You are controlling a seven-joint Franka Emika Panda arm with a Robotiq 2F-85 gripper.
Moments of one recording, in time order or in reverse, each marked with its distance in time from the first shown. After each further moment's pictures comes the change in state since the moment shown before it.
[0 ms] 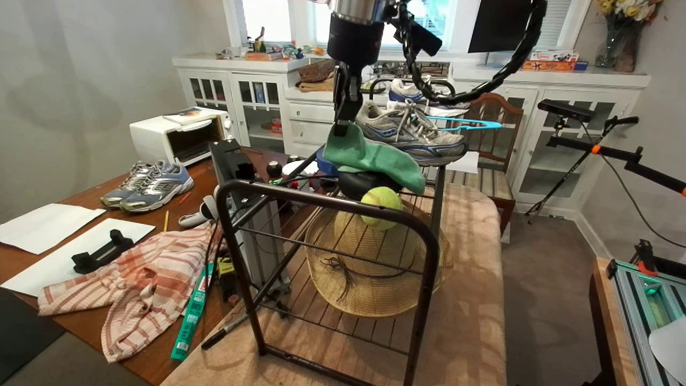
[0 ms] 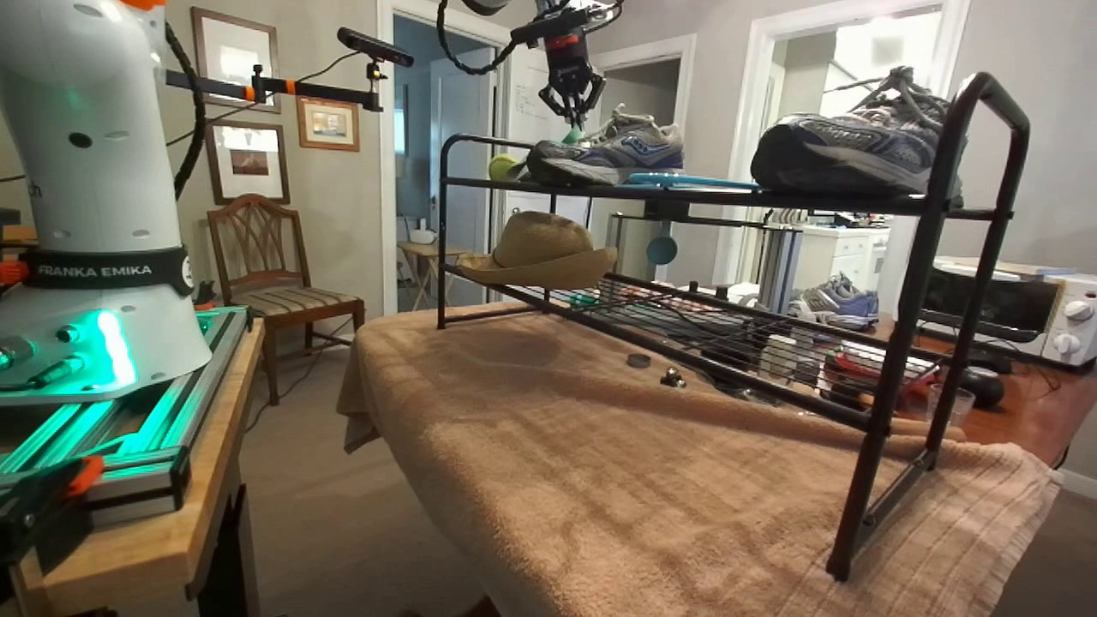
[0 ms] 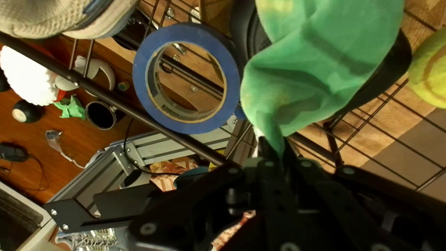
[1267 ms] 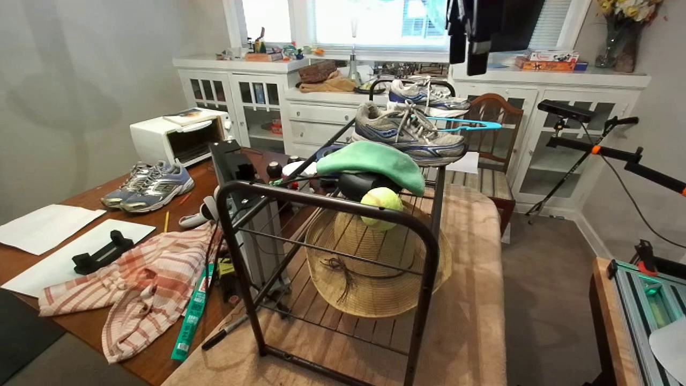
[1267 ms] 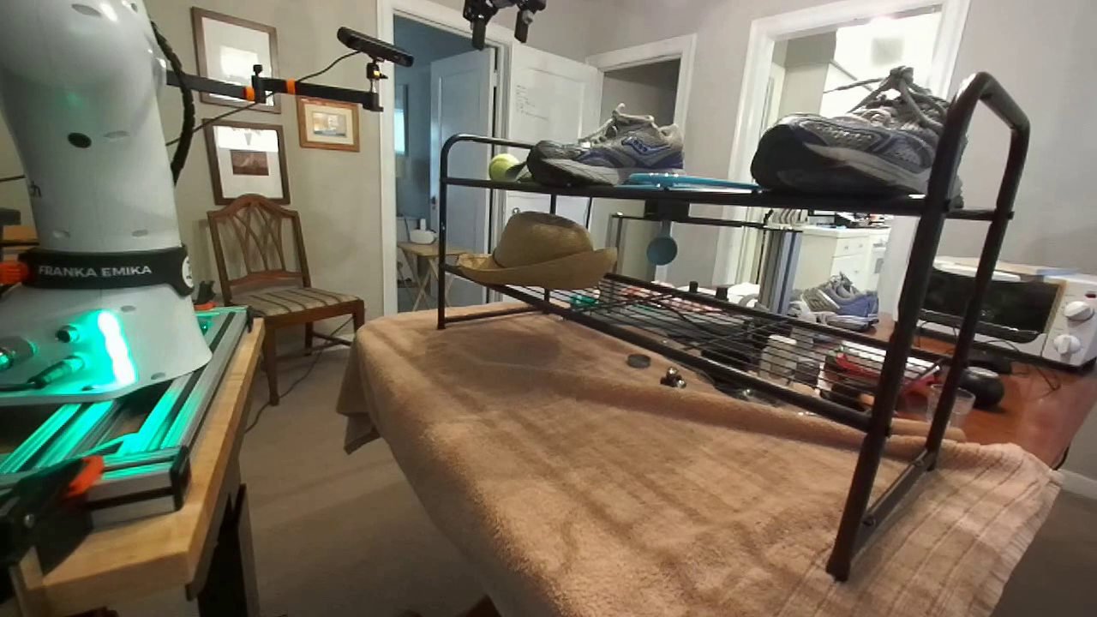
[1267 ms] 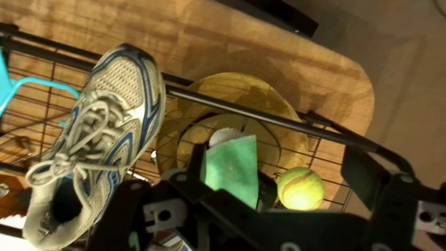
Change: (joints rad) arm -0.006 -0.289 -0.036 0.008 0.141 -0.641 0.116
